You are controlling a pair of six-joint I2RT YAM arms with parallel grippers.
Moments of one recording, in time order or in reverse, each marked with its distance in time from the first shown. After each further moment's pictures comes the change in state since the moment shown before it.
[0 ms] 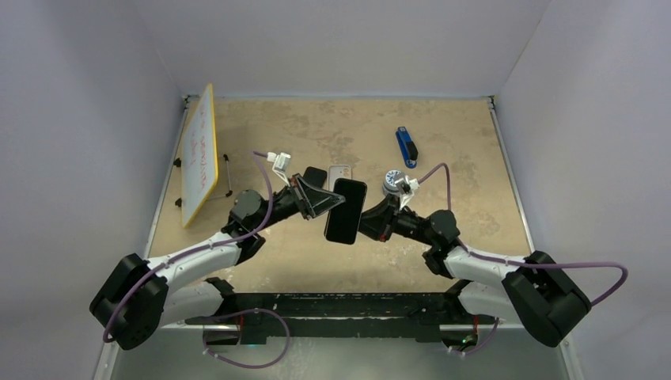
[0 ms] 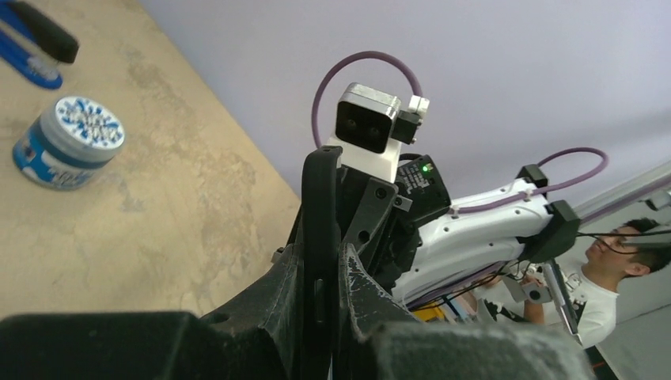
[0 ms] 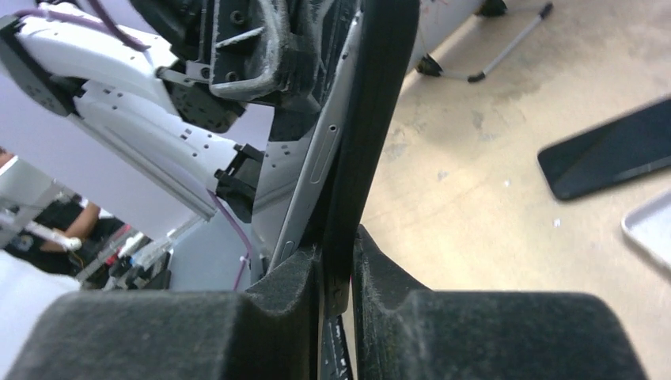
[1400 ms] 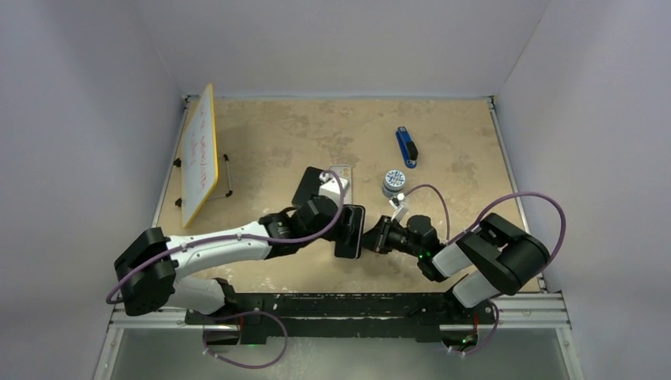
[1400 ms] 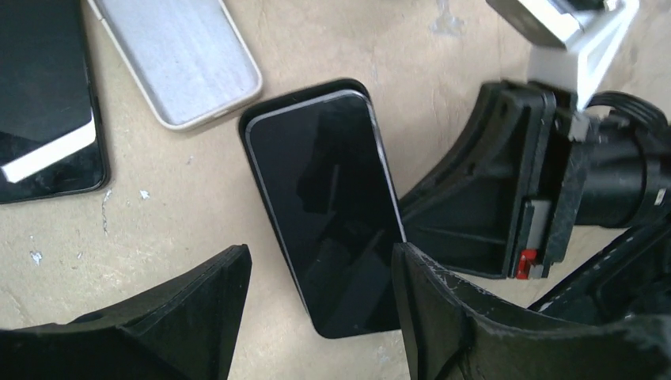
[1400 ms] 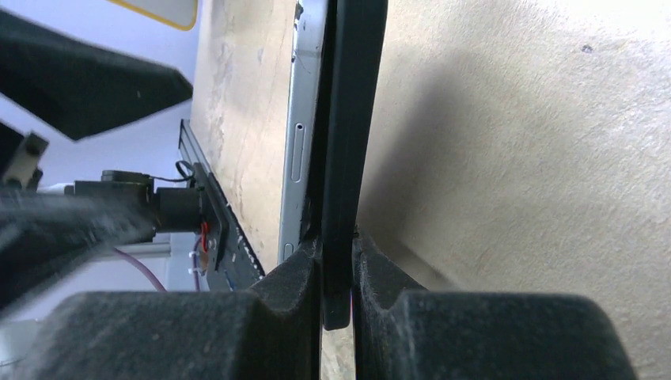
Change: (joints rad) left arm -0.356 0.183 0.349 -1.034 -0.738 0.478; right arm 0.003 0.362 -0.122 -0.105 0.243 0.165
